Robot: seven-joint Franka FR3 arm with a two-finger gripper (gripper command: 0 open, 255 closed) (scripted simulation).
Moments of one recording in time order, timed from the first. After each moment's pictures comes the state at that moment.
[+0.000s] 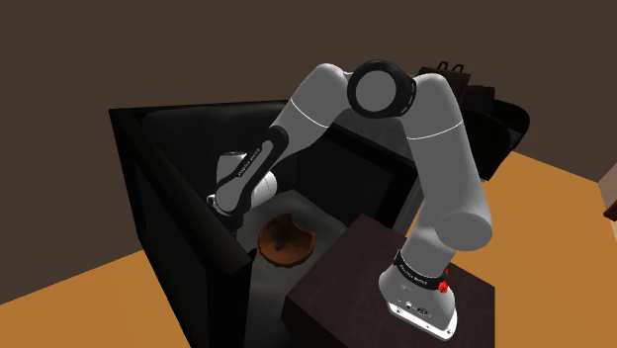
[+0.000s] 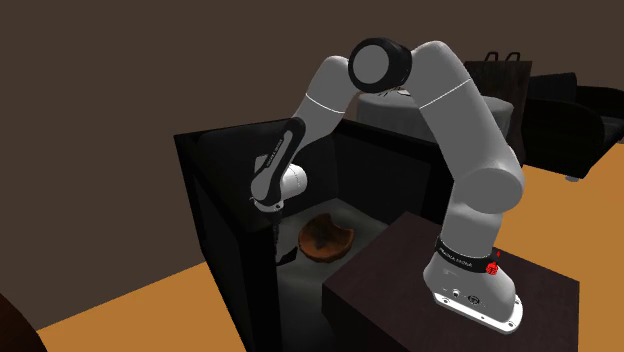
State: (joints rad) arm 0.25 0.66 0.15 -2.07 0.25 2.60 -0.57
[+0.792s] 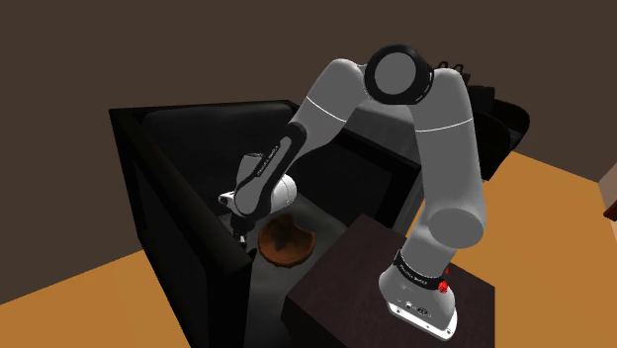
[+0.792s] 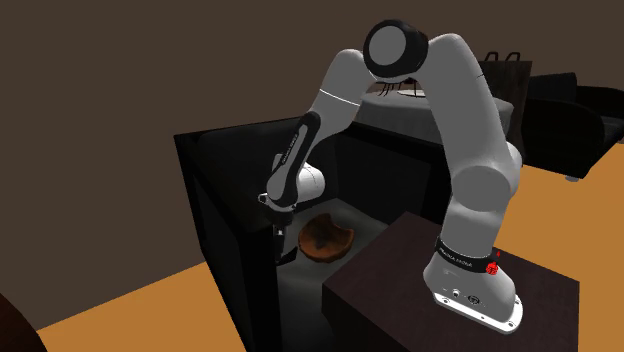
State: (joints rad) arm 0.09 0.56 0.31 -2.29 0.31 2.85 -0.83
